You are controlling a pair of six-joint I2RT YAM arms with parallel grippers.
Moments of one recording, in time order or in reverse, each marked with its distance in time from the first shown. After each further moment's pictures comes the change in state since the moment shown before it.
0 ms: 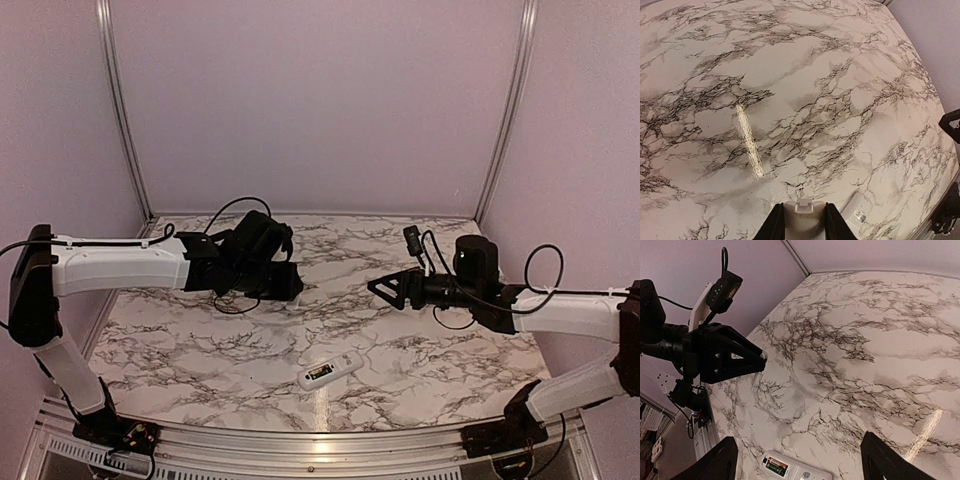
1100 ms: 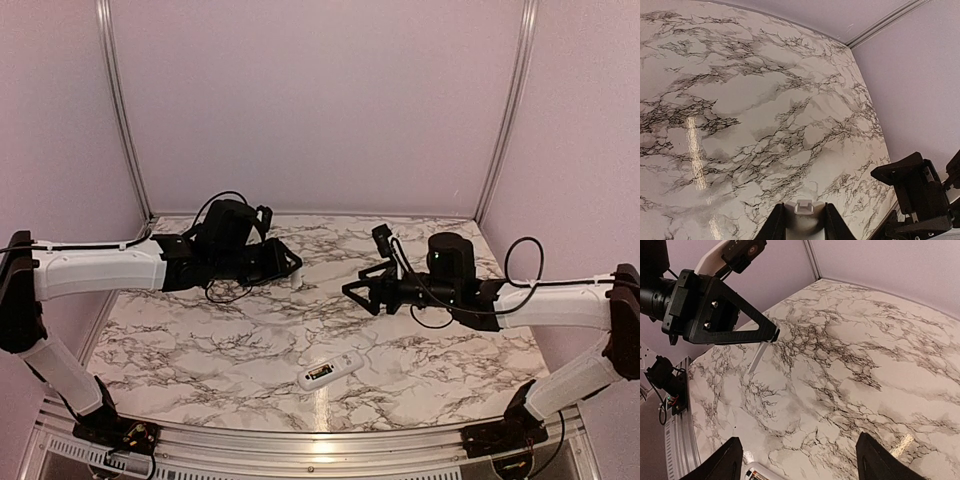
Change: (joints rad) left arm 0.092 -0.119 -0.126 0.288 0.154 -0.180; right arm 0.168 0.101 0.103 0.014 0.165 -0.202
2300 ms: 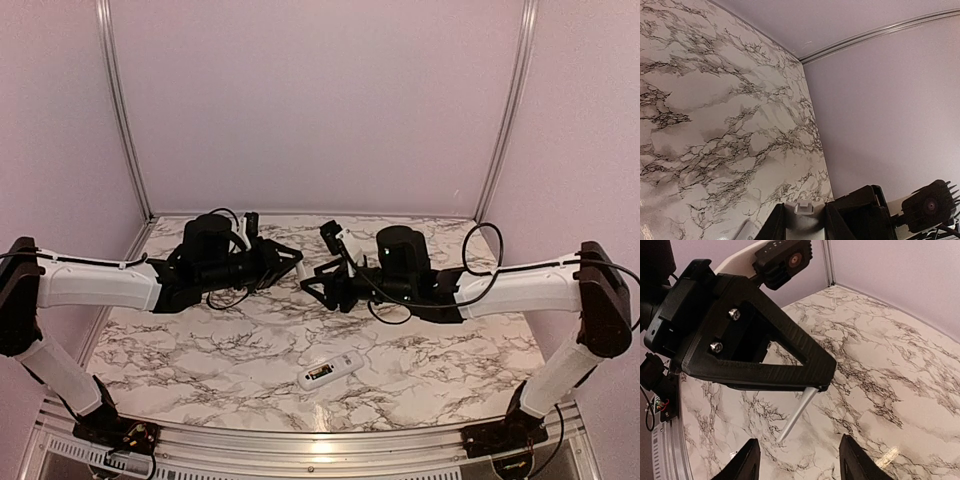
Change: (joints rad) left arm 0.045 -0.039 -0.236 0.467 0.161 -0.272; right arm 0.185 0.219 0.243 -0.028 0.177 -0.075
